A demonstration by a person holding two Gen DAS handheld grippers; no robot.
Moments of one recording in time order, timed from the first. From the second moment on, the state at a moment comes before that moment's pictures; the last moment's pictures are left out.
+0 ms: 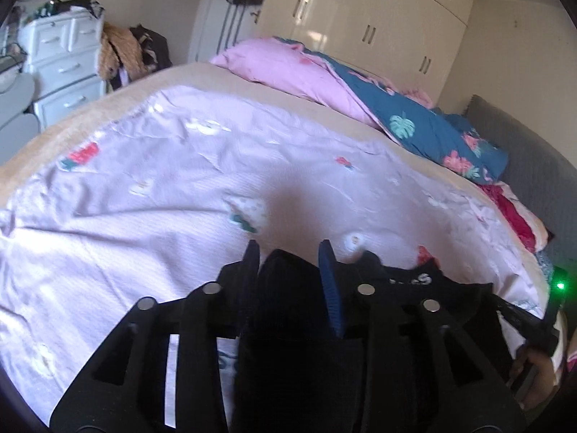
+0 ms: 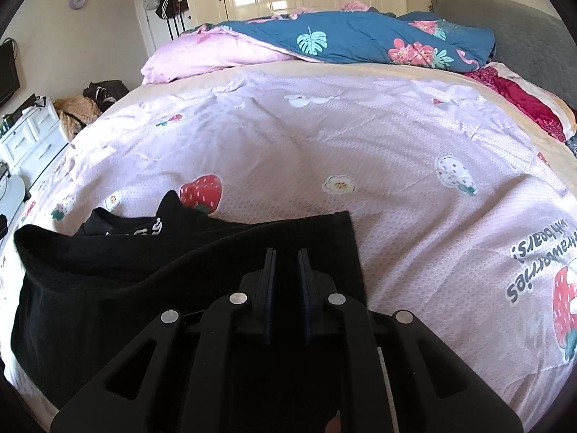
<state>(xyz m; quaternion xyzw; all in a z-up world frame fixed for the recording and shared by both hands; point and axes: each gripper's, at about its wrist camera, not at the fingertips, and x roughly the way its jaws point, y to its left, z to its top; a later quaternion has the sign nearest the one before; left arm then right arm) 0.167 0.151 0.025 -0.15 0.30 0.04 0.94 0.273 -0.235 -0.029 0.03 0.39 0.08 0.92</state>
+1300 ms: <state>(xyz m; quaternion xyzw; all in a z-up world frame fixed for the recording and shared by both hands) 0.189 0.155 -0.003 -0.13 0.33 0.03 0.93 0.263 -0.275 -0.004 0.08 0.33 0.08 0.94</state>
